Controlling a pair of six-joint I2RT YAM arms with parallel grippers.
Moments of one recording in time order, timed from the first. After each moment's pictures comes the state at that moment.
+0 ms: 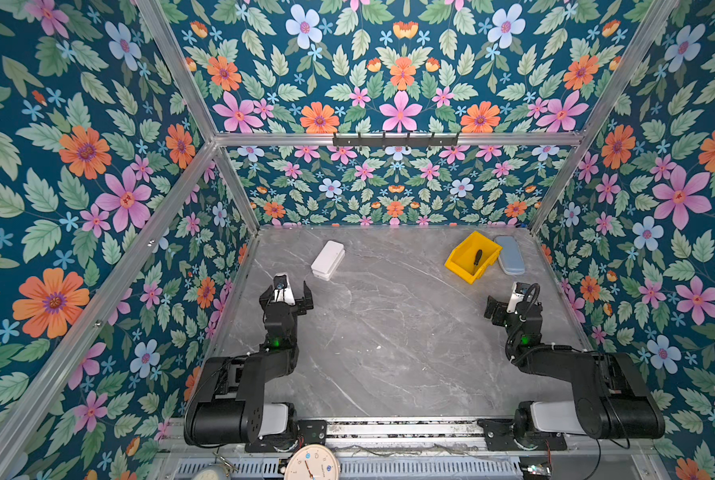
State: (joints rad) left arm -0.03 1.38 0.26 0.99 -0.20 0.02; right arm -0.02 1.39 0.26 0.74 0.12 0.13
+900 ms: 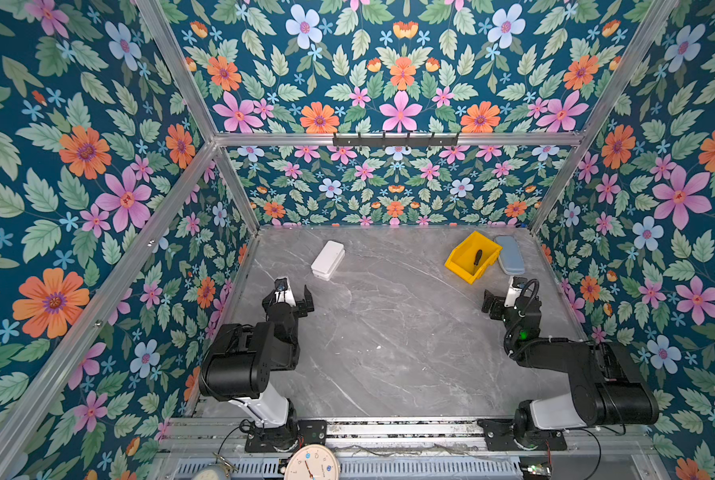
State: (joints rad) left arm -0.01 1.62 0.28 1.17 -0.17 -0.01; right arm -0.02 1.44 0.31 0.78 0.08 0.11
